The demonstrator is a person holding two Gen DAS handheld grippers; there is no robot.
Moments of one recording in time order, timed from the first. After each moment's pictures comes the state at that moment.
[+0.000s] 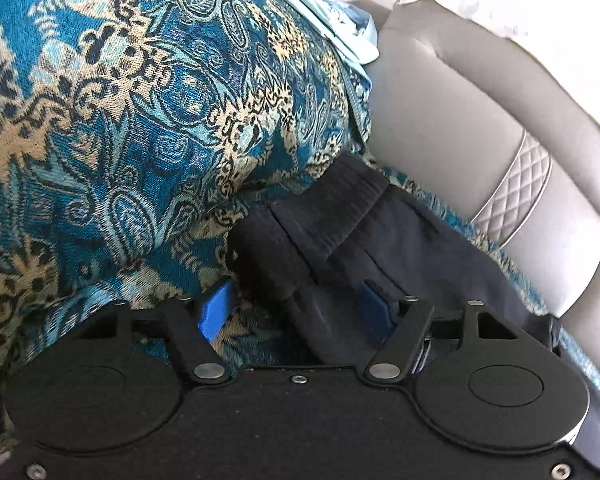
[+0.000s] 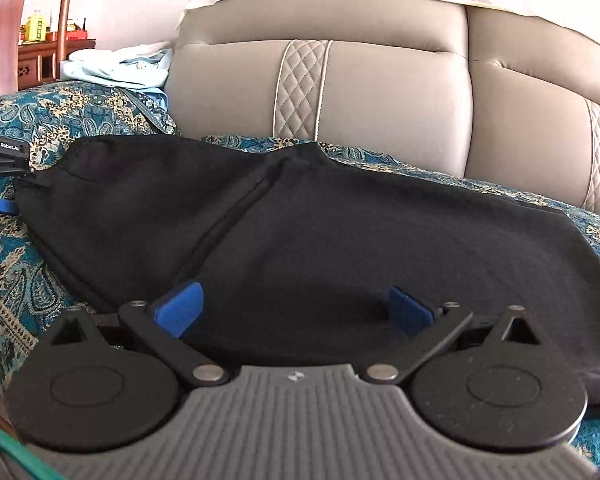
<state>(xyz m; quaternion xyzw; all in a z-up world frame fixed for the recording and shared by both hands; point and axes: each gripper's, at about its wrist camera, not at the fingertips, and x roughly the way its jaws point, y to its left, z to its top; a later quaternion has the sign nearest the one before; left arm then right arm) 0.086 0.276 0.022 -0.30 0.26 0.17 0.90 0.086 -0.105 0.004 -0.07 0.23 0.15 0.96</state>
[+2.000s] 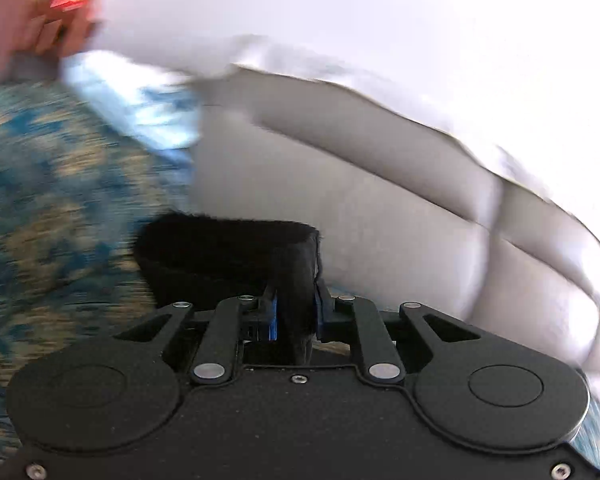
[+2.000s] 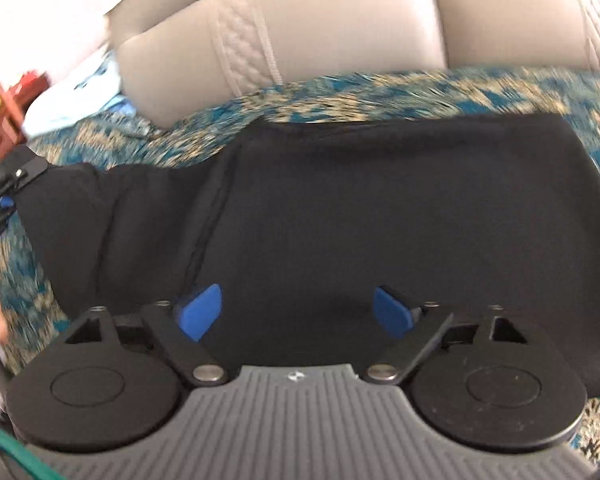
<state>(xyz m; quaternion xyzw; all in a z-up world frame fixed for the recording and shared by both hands) 0.100 0.128 0.125 -0.20 0.14 0.03 0.97 0.152 -0.174 0.059 0.12 0.41 0.15 0.89</state>
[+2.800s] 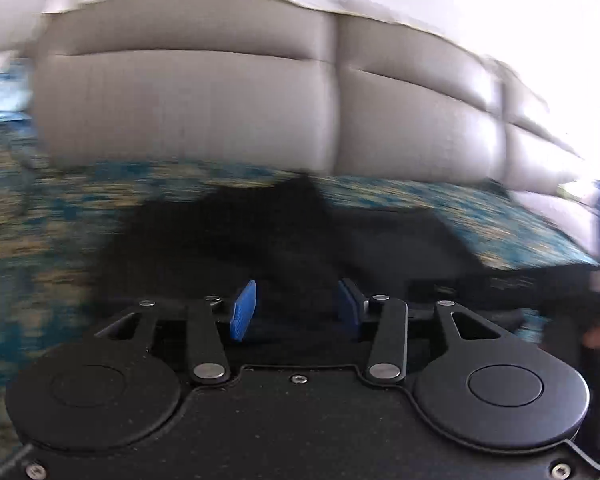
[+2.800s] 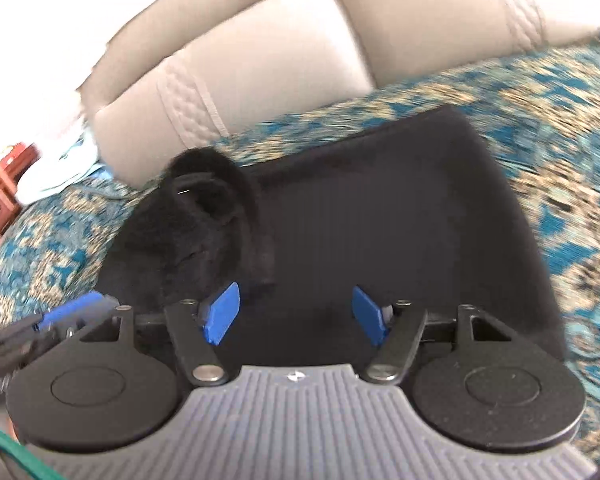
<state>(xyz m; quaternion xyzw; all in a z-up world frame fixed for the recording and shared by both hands) 0.062 -0.001 0.100 -0.05 0.27 -0.11 0.95 0.126 -0.246 0.047 0.17 0.35 0.14 0.91</state>
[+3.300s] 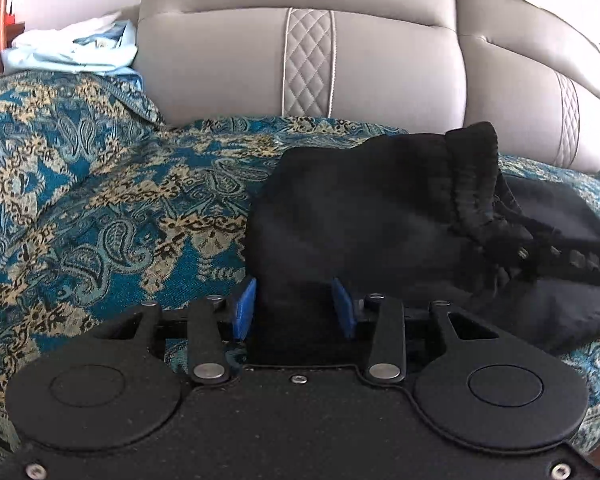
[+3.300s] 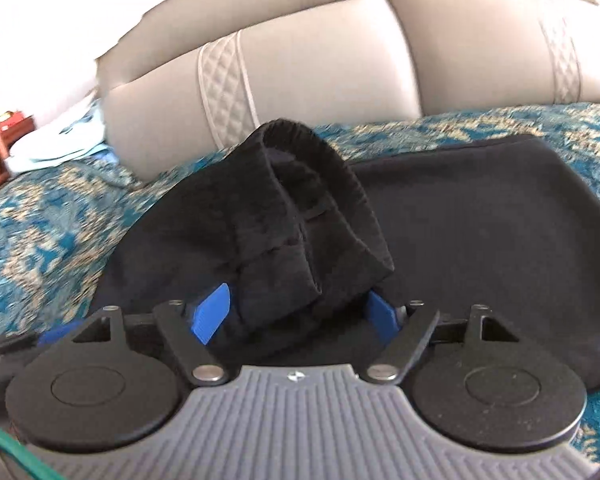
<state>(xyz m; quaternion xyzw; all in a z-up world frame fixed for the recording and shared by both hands) 0.079 0.045 0.053 -0.03 0.31 0.02 0.95 0.133 -0.150 0.034 0.10 0.29 0.10 0.94</state>
